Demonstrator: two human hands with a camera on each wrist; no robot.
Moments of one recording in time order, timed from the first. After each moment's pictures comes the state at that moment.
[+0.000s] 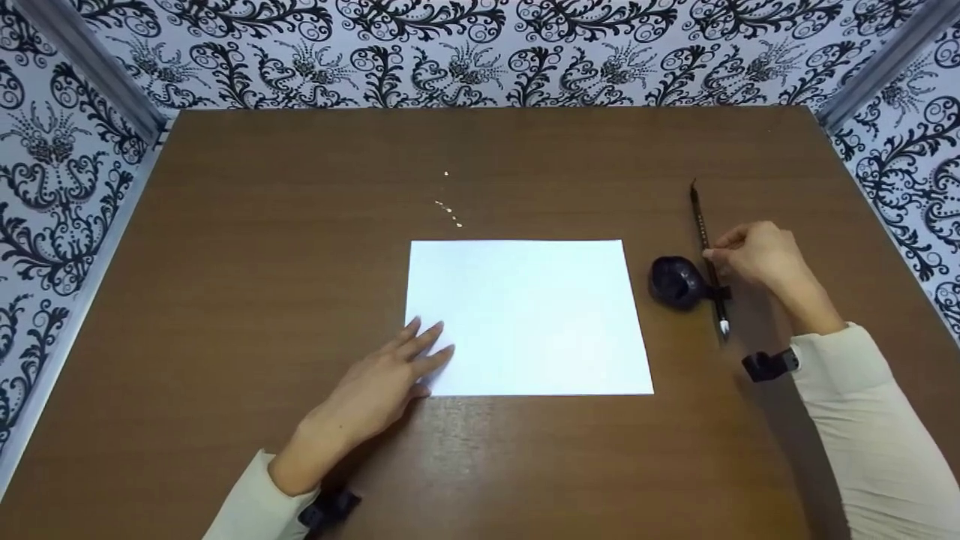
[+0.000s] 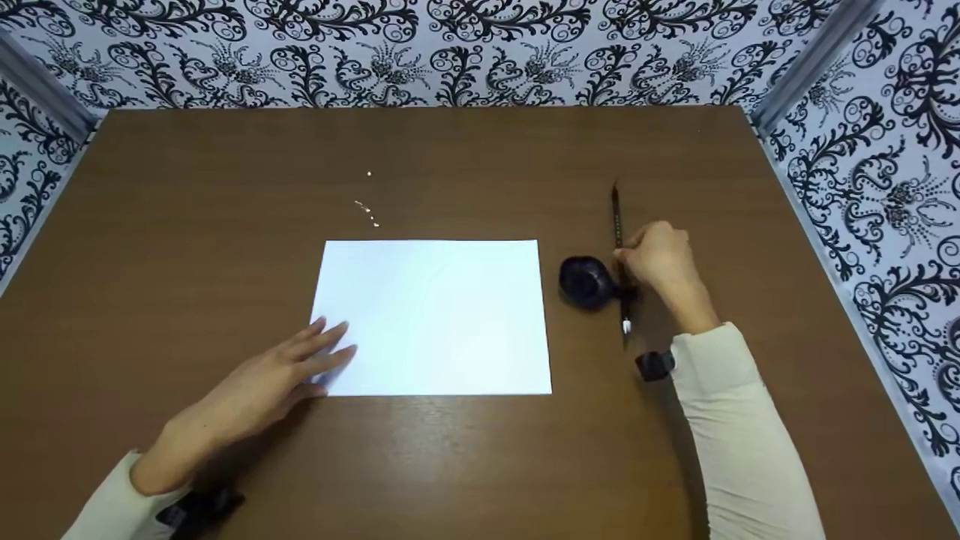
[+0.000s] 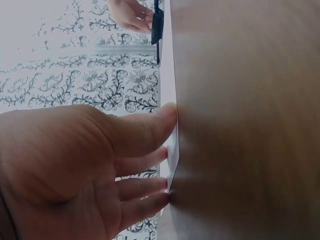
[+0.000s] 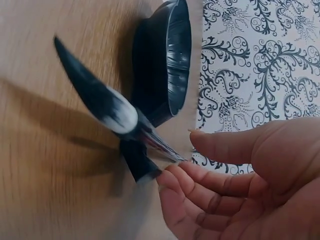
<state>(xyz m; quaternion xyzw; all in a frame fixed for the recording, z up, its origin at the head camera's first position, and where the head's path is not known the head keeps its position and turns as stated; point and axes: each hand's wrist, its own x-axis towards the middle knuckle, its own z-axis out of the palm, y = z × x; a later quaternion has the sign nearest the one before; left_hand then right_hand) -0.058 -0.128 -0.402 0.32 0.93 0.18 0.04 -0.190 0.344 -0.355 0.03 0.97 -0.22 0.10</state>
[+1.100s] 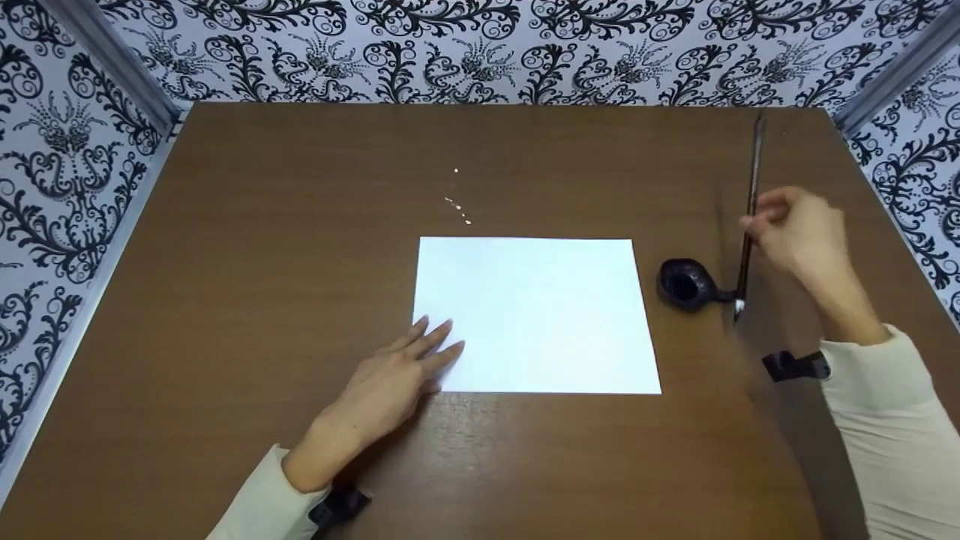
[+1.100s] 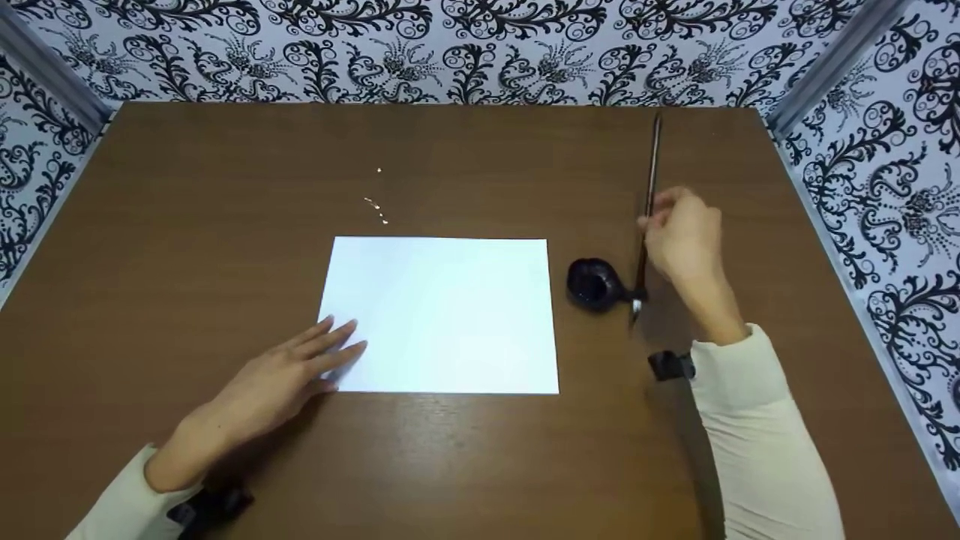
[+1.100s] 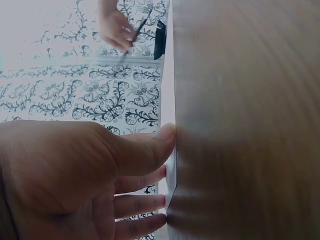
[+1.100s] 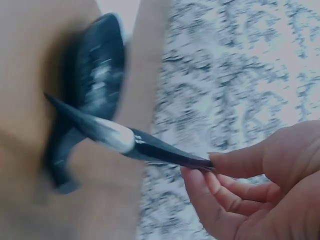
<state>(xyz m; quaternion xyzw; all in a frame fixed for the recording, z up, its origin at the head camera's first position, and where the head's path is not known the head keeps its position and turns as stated) -0.052 -0.123 -0.405 0.30 0.94 0.17 0.03 -0.187 0.331 -0.319 0.05 0.97 -0.25 -0.04</state>
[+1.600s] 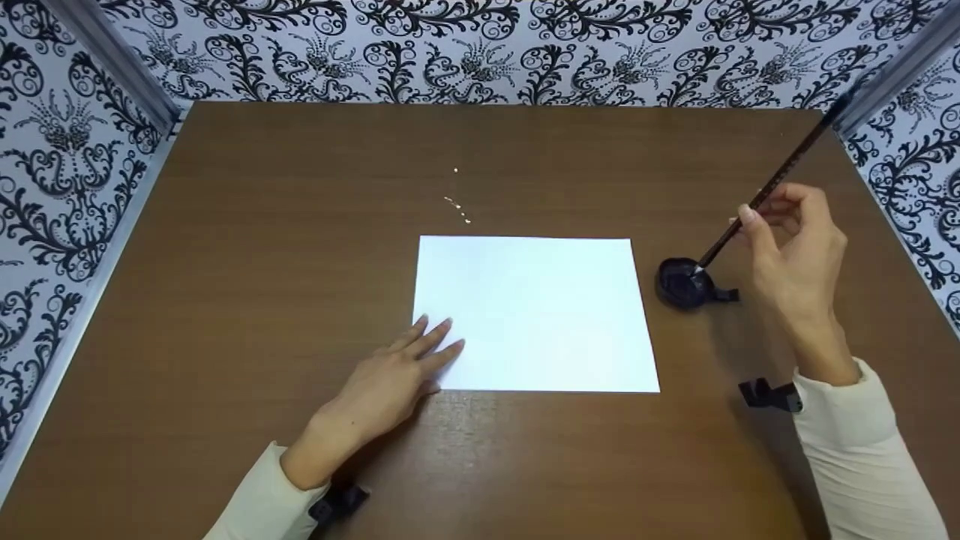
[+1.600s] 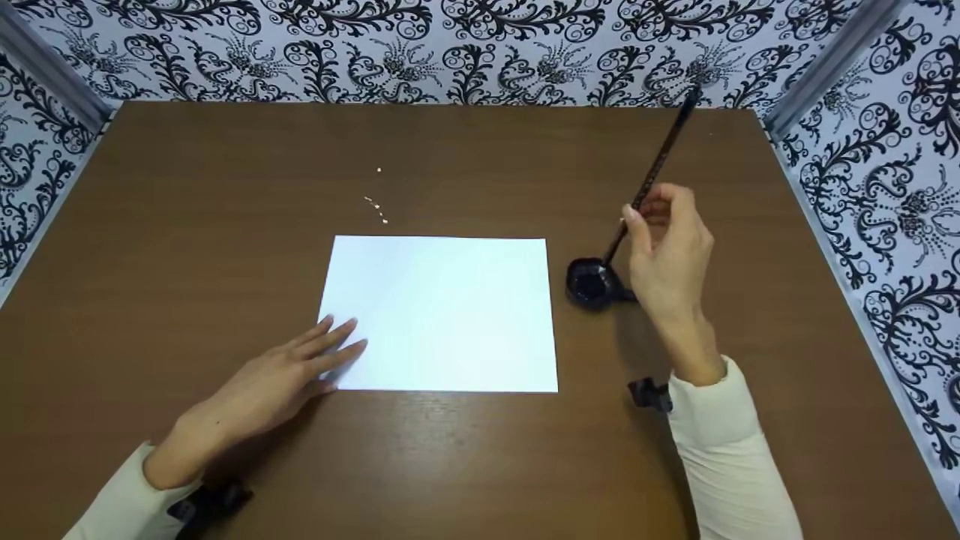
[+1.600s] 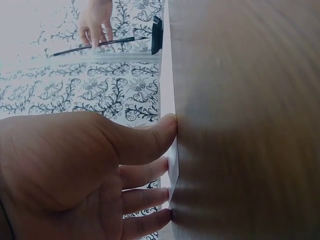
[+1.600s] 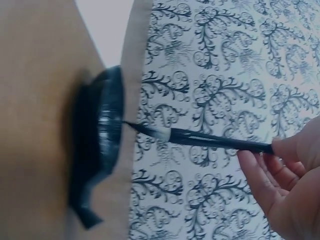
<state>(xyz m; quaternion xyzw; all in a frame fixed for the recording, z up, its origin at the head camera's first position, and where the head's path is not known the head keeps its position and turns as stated) -0.051 -0.124 -0.405 0.31 0.94 0.17 0.03 -0.156 0.302 -0.338 -0.02 0.85 -0.45 -0.29</state>
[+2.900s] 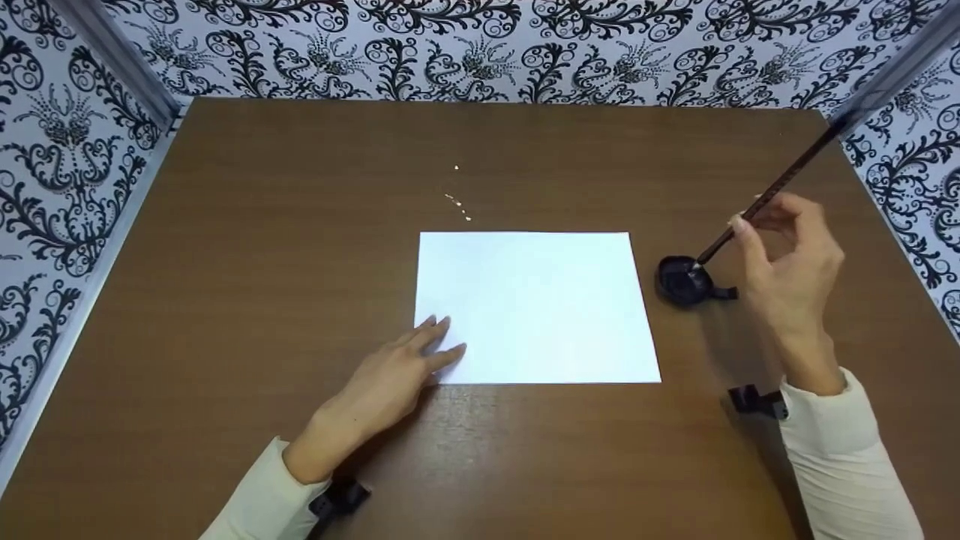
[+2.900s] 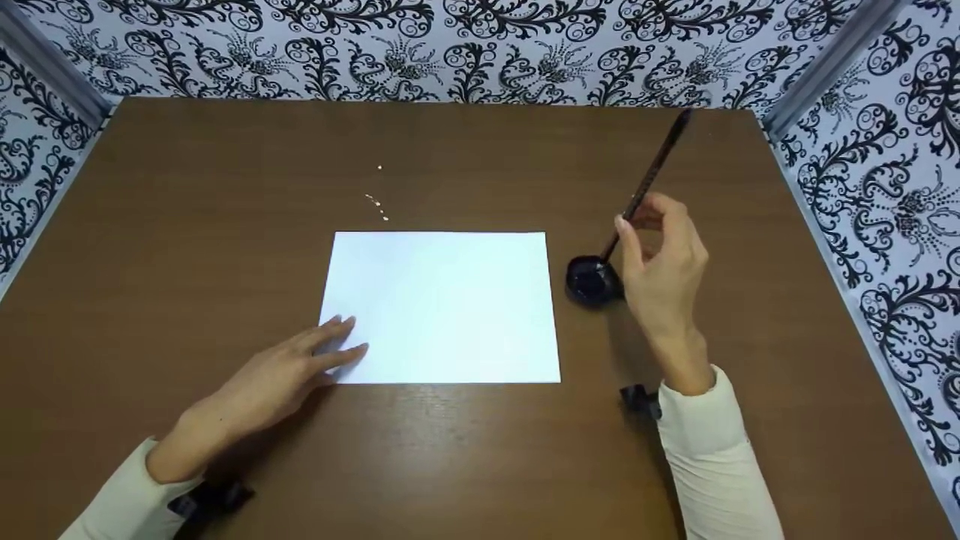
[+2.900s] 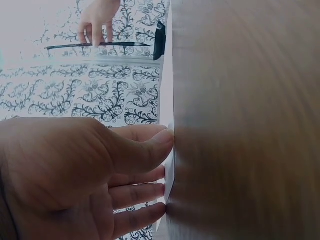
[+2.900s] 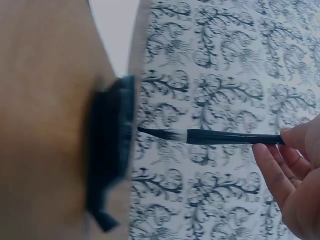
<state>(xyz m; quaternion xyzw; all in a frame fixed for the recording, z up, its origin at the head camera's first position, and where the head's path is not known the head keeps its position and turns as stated) -0.052 -0.120 -0.406 0.31 0.94 0.16 0.01 -0.139 0.281 -0.334 -0.08 0.82 -0.41 -0.39</state>
